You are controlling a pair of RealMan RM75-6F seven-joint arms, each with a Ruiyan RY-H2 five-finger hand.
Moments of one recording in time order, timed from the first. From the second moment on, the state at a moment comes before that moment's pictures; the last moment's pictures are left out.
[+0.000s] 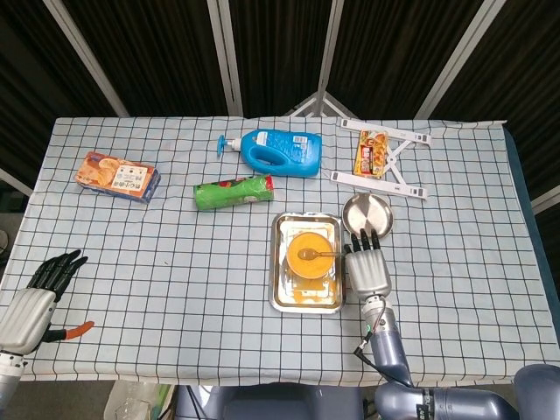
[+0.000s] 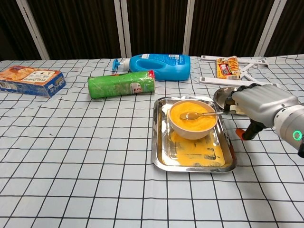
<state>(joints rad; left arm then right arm) -0.12 -1.09 0.05 -1.66 1.63 1.45 -0.14 0.61 -1.70 0.18 -1.69 -0.81 1.34 -1.07</state>
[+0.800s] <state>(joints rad) -0.12 -1.09 0.05 -1.66 1.63 1.44 -0.15 0.62 -1.67 0.18 -1.70 -0.88 1.35 -0.98</state>
